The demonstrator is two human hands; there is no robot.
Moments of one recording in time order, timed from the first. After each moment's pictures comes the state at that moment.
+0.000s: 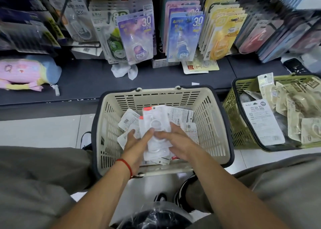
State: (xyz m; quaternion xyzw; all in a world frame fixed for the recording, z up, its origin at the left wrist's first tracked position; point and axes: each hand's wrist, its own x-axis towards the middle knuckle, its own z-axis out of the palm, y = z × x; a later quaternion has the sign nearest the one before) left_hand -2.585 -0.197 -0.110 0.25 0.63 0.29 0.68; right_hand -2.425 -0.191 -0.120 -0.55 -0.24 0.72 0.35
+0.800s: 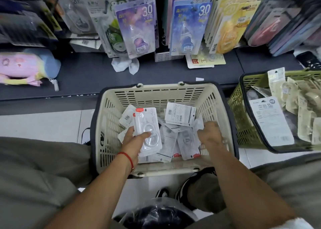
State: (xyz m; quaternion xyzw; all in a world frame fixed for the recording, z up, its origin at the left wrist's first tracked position) left_hand -2.593 -0.179 -0.147 0.22 0.65 0.31 0.66; right_hand -2.325 -0.180 -0.170 -0.88 -0.36 0.30 0.04
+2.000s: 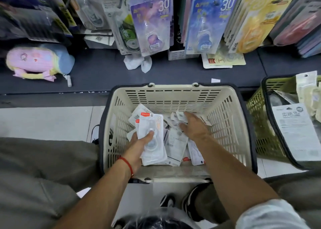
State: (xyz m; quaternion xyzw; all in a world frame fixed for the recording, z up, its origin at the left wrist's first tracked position) left_hand -2.612 -0.178 -0.168 0.15 0.62 0.31 0.71; right_hand -2.376 -0.121 -0.214 -0.75 -0.58 0.33 0.00
